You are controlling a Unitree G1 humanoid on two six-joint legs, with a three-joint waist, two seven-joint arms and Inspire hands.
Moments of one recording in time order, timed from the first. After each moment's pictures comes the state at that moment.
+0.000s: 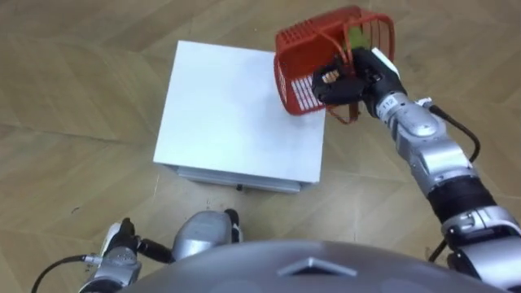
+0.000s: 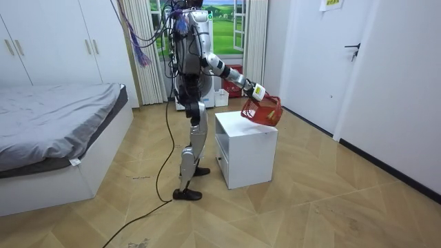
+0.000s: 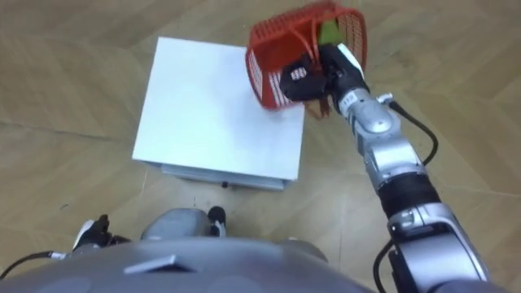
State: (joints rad) left arm 0.14 0.24 -0.05 1.11 0.20 0.09 0.18; right arm -0.16 -0.35 0.25 0.47 0.20 0.07 0.11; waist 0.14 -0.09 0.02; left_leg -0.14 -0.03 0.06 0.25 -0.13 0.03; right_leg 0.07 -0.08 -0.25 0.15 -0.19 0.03
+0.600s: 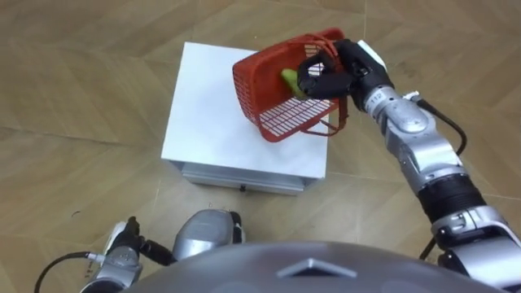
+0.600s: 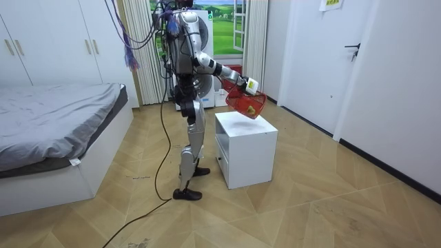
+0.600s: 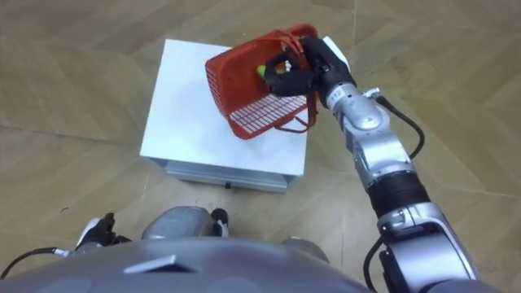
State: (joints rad) left arm 0.15 0.23 -0.03 1.09 0.29 0.10 0.12; right arm -0.16 -0.30 0.25 0.43 0.19 0.07 0.13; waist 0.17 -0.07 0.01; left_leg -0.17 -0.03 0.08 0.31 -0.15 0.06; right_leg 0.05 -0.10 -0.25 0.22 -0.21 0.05
